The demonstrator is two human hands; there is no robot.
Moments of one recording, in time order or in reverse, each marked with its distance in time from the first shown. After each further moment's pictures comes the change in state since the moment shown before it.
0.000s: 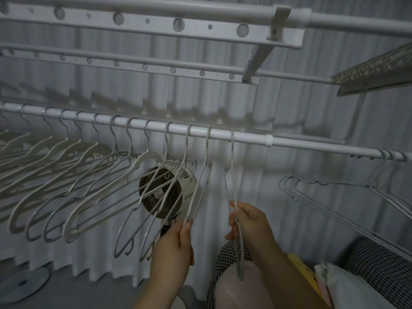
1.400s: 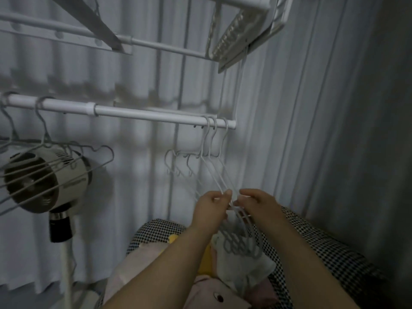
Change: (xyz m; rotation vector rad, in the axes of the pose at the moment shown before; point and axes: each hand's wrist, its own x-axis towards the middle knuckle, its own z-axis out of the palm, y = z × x) left_hand -0.090 0.144 0.376 -0.284 -0.508 -0.148; right_hand -0.025 -0.025 -0.385 -0.487 0.280 0.019
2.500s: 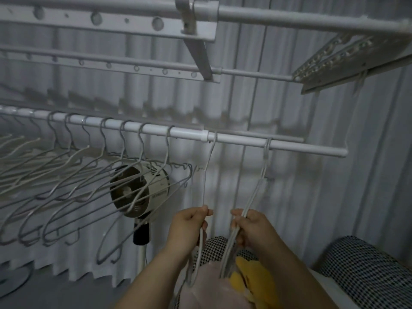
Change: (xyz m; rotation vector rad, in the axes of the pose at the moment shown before) left_hand -0.032 -0.004 -0.239 -0.129 0.314 -0.009; right_hand -0.017 -0.082 0.204 0.320 -0.378 0.007
